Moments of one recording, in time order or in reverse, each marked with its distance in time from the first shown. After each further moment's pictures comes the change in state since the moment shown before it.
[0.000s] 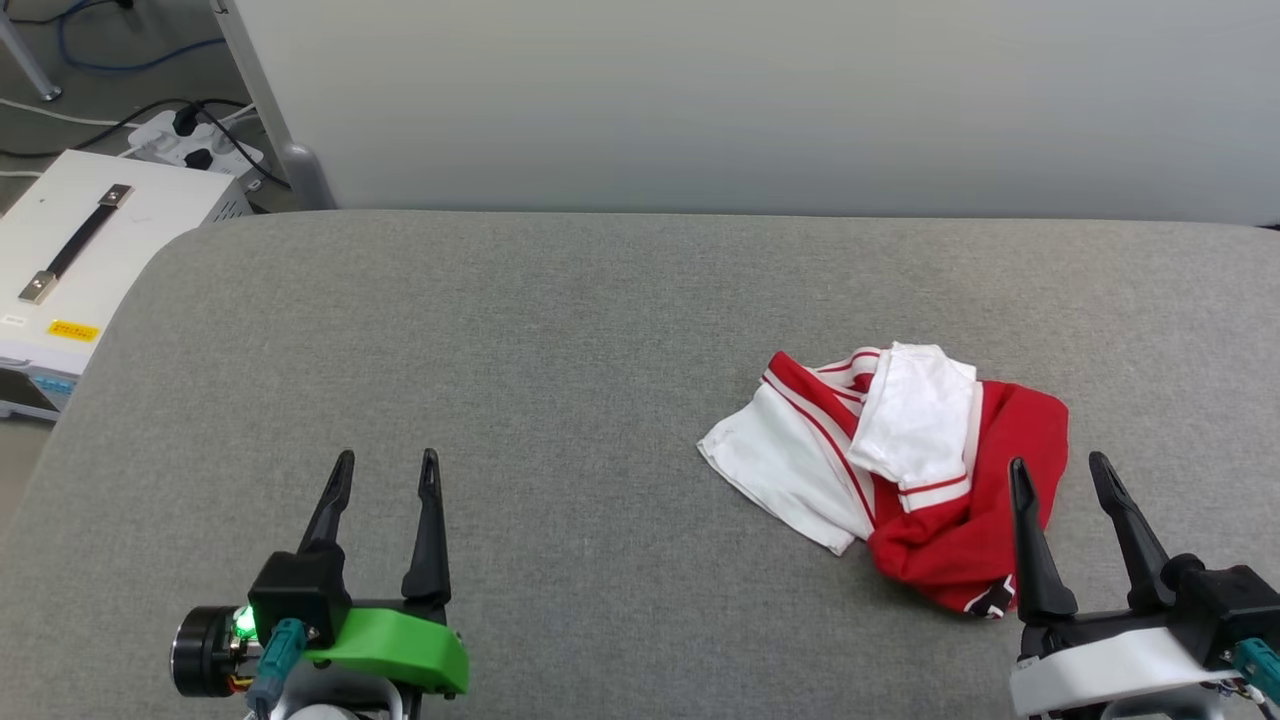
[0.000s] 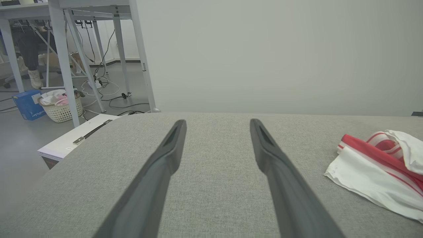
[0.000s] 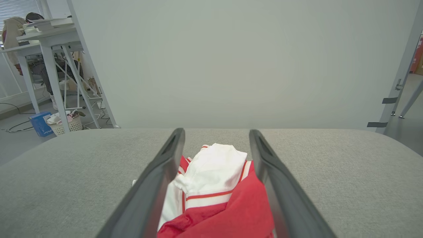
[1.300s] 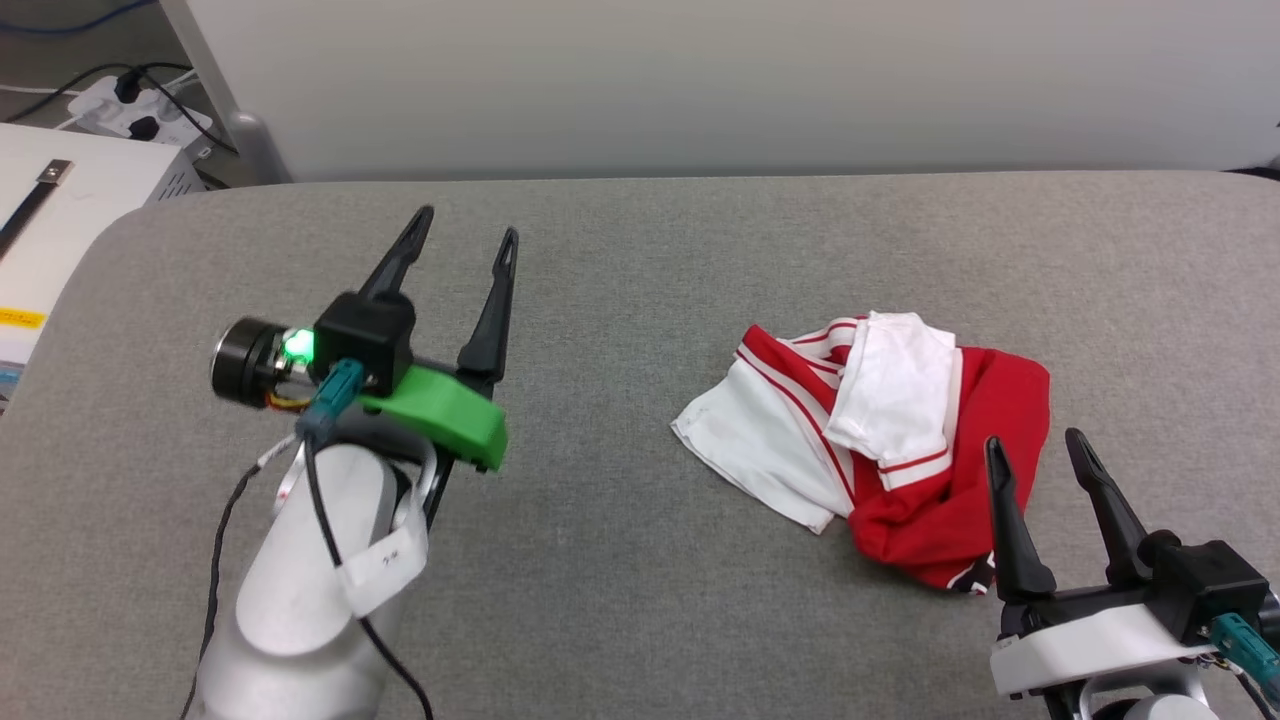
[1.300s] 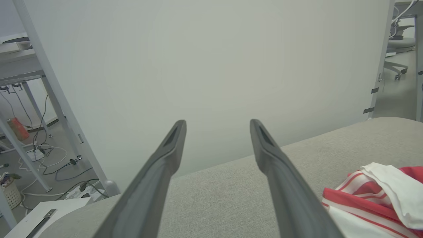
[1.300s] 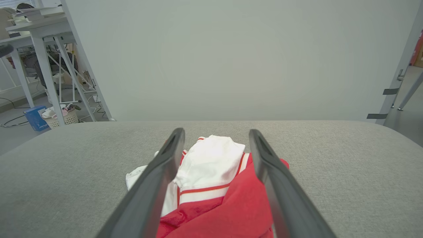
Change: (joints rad) left arm -0.459 0.002 -0.059 0.253 0.086 -0.188 0.012; right arm -0.037 0.000 0.033 0.017 -0.008 0.000 0.000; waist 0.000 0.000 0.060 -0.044
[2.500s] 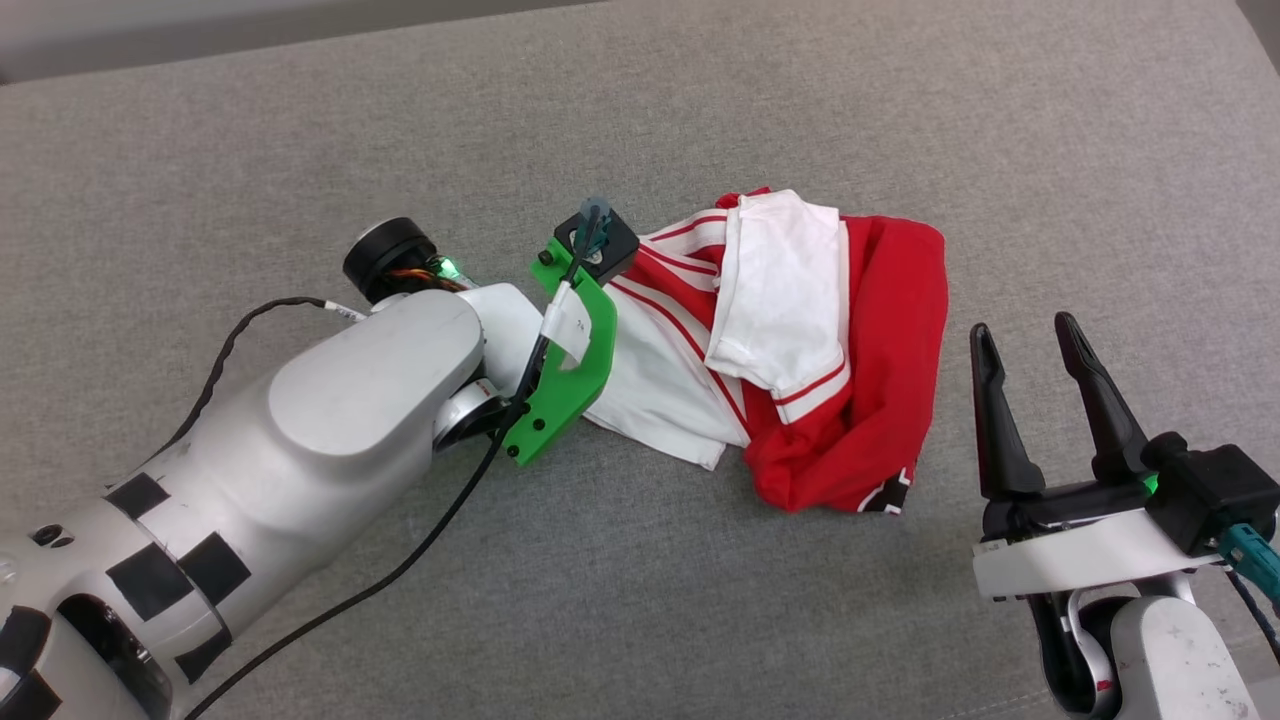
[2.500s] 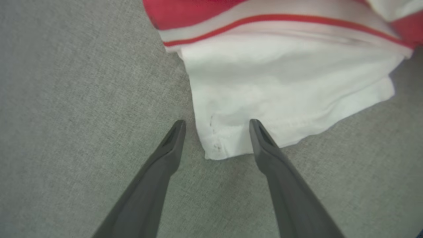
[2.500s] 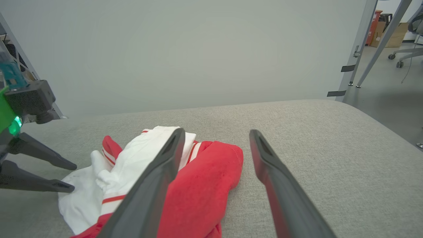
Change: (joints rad) left arm -0.652 0.254 -1.067 0.175 -0.762 -0.002 0.903; right arm -0.158 0.000 0.039 -0.020 0.040 0.000 0.000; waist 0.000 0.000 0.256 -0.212
